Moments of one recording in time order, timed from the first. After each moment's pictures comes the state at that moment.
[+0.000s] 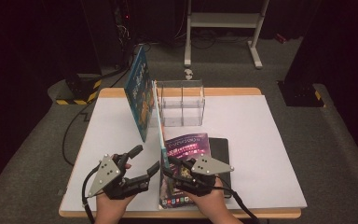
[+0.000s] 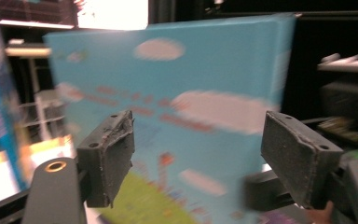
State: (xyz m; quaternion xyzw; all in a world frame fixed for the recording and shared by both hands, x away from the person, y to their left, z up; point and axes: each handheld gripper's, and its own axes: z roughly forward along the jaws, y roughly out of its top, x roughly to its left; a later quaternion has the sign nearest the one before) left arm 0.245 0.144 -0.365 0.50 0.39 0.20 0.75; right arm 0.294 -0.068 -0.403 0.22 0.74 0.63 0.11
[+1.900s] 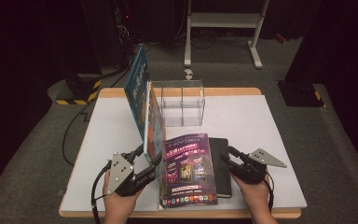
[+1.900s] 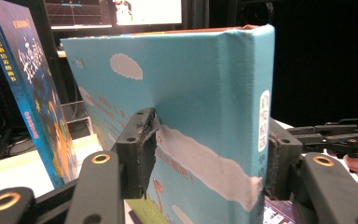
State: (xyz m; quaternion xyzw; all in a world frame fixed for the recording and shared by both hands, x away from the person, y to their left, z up) left arm 0.259 0.127 -0.367 0.51 0.42 0.29 0.70; right arm 0.338 -0.210 -0.454 0.41 0.69 0.57 0.19
